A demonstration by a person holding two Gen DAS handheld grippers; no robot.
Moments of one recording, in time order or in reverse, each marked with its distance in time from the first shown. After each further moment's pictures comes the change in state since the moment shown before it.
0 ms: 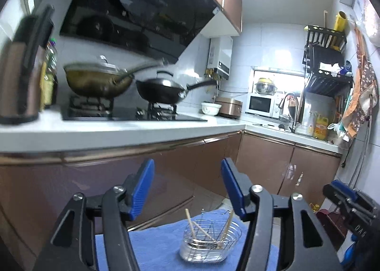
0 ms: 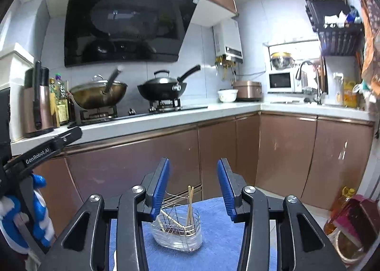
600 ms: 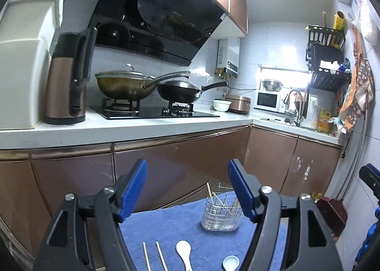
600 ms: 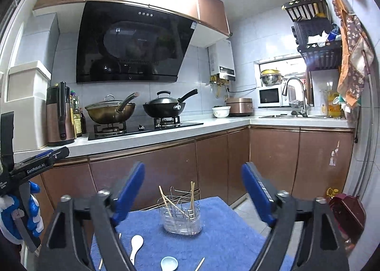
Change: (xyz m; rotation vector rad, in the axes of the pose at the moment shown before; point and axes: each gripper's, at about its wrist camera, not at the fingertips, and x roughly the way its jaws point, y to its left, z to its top) left arm -0.131 0.031 -0.004 0.019 0.028 0.057; right arm -0.137 0.015 0.006 0.018 -0.083 -0.029
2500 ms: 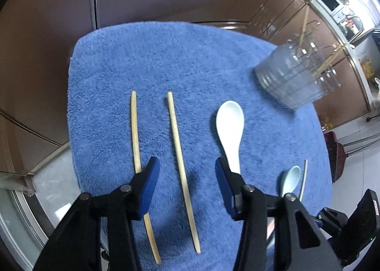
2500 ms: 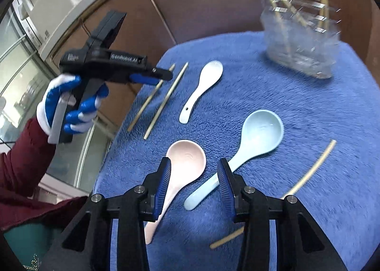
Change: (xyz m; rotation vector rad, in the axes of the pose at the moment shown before) left arm 0.227 0.092 -0.249 -0.284 1.045 -0.009; right arm 0.186 0.057 -0.262 -0.073 0.976 0.700
